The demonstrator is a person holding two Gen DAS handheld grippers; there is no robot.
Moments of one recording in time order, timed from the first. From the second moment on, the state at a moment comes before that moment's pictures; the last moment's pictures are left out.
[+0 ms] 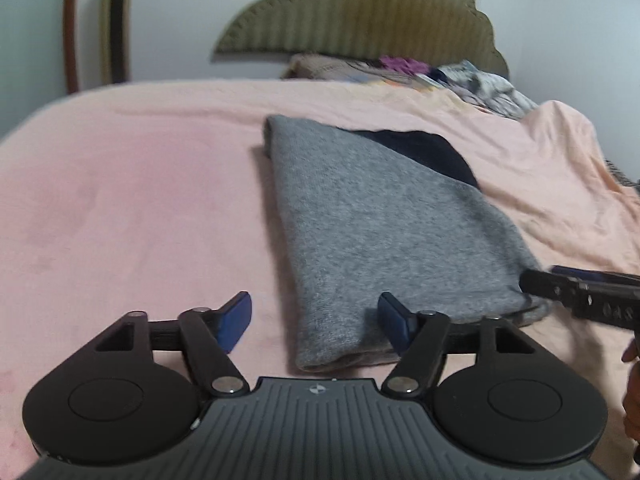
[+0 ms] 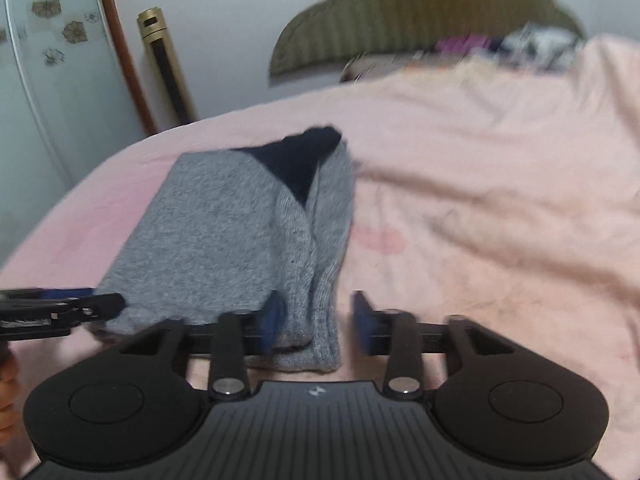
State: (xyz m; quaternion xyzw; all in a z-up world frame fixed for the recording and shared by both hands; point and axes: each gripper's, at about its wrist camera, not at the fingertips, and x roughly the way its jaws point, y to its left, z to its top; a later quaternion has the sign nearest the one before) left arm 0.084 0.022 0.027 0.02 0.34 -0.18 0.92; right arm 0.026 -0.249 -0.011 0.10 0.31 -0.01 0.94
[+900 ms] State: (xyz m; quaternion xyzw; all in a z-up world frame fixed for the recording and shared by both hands) left arm 0.046 0.021 0.010 0.05 0.36 -0.10 0.93; right arm 0.003 -0.201 -0.036 0.01 0.31 -0.07 0.95
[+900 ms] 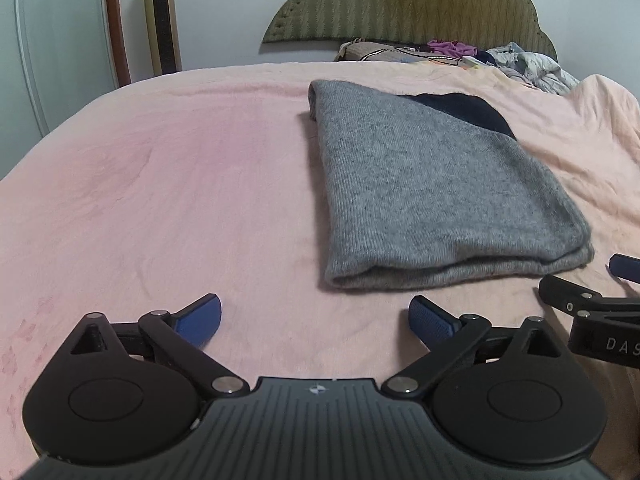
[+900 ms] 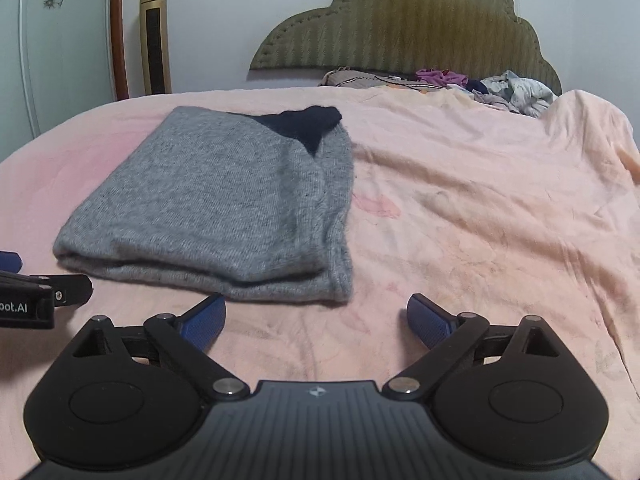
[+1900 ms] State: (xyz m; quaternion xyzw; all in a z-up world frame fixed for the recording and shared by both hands) left arm 0.041 0.029 0.001 0.04 0.34 -0.08 0.94; right arm 0.002 -0.200 -0.041 0.02 0.33 -0.09 0.94
